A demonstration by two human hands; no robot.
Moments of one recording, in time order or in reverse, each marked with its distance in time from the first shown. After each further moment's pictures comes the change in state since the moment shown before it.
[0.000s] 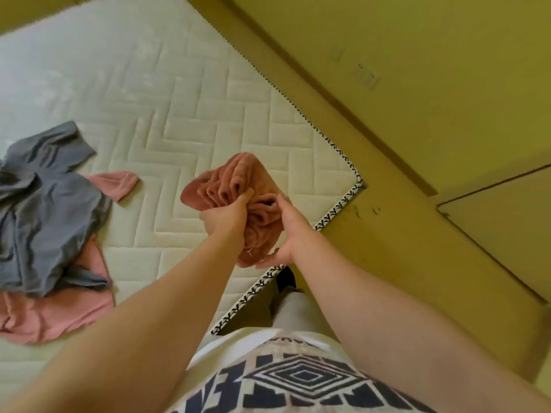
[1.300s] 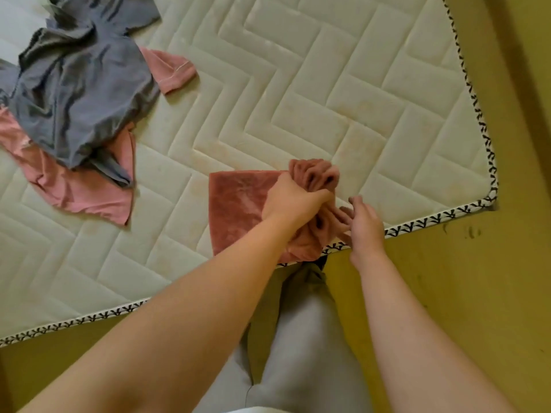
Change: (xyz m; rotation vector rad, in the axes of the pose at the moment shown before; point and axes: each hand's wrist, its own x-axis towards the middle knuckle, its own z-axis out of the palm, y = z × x) left_hand 0.122 -0.085 0.074 0.491 -0.039 0.119; right_hand 0.216 -0.046 -0.086 -0.442 0.230 -0.470
